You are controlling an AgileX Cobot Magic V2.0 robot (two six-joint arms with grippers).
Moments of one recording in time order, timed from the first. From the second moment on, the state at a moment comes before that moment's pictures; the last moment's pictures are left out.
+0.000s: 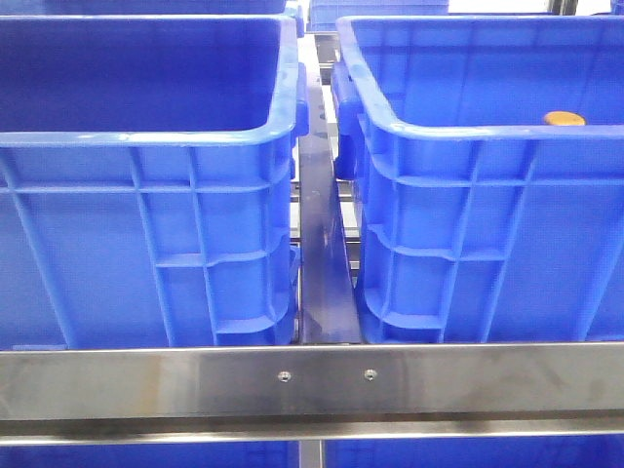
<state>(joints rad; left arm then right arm) 0.02 0.29 -0.45 -0.53 0.34 0.48 -0.24 0.44 -0.38 1.42 0.48 -1.31</state>
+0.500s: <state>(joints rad) 0.02 0.29 -0.45 -0.53 0.34 0.48 -0.24 0.44 -0.38 1.42 0.48 -1.31</state>
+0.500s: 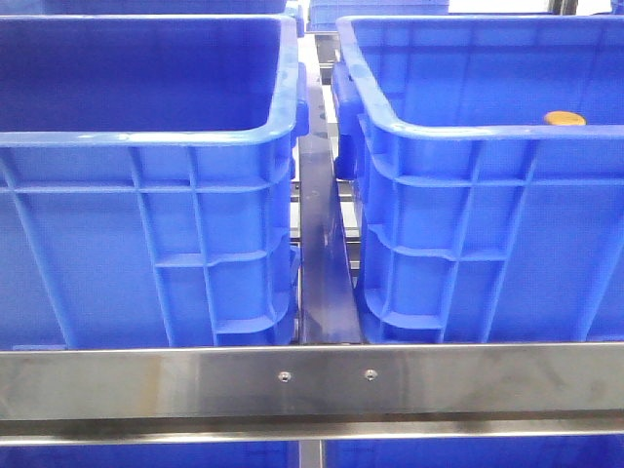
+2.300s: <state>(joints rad) 0.02 0.29 -0.45 -0.53 0.34 0.48 0.02 -0.01 0.02 0.00 0.07 0.05</state>
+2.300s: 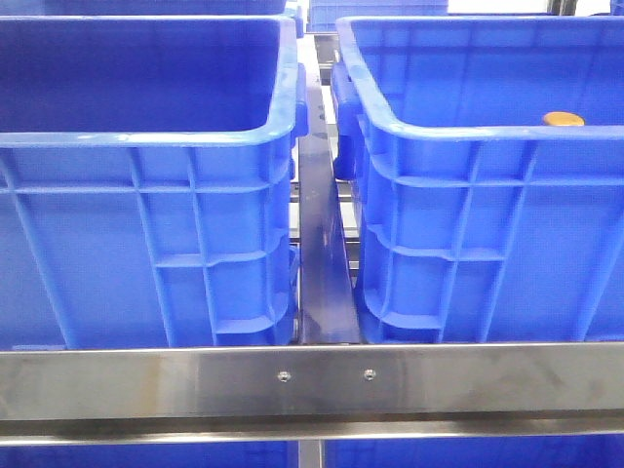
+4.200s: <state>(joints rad) -0.02 0.21 -0.37 -0.14 0.26 0.12 0.02 -0.01 0.03 -0.04 -0.01 0.10</state>
